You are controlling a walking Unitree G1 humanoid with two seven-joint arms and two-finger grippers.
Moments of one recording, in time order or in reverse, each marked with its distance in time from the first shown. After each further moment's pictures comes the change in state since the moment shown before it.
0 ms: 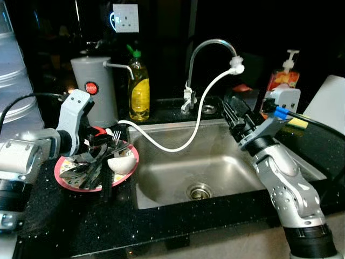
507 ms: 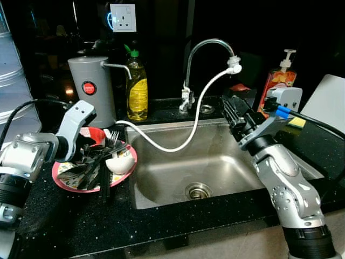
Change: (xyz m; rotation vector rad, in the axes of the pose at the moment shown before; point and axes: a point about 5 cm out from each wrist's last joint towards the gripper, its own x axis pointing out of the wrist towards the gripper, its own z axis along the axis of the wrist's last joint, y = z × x) left arm 0.007 0.013 -0.025 0.006 0.134 -0.010; right arm 0.000 0.002 0.002 0.003 -0.010 -0.002
